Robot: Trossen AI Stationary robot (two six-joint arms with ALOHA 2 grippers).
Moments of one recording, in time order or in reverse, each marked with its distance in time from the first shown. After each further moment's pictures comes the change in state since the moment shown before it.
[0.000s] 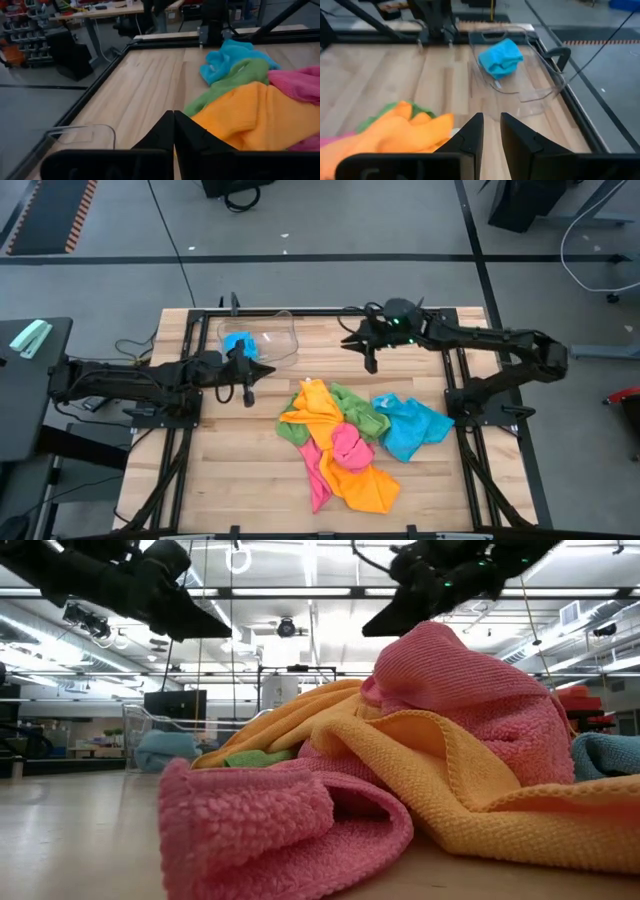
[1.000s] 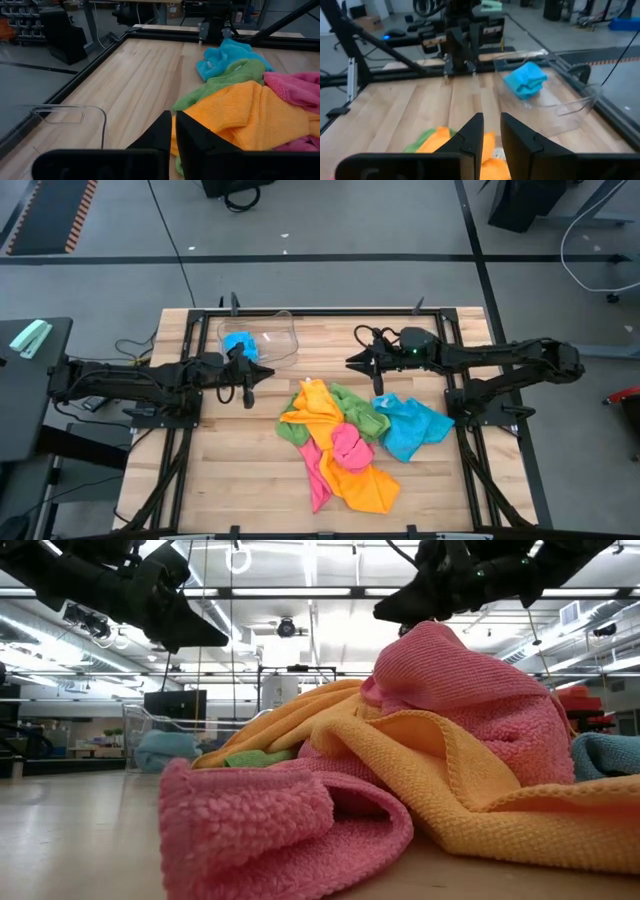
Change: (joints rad) left arm -0.004 -0.002 -0.015 -0.023 0.000 -0.124; right arm 0.186 -0.127 -0.255 0.324 0.128 0.208
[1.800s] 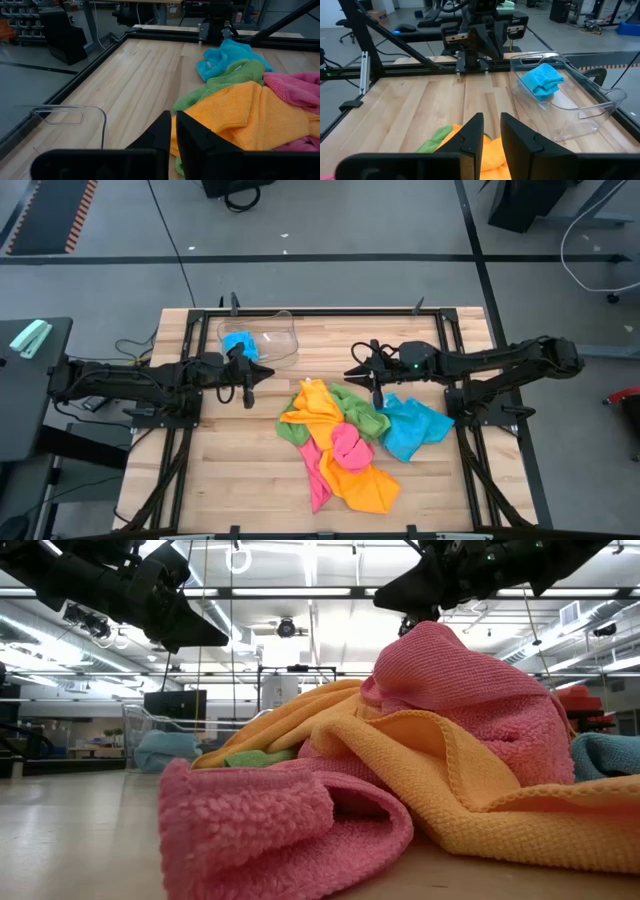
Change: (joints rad) left arm 0.000 0.000 0.000 0.001 0.000 0.000; right arm 0.150 0.003 0.000 0.002 0.137 -0.001
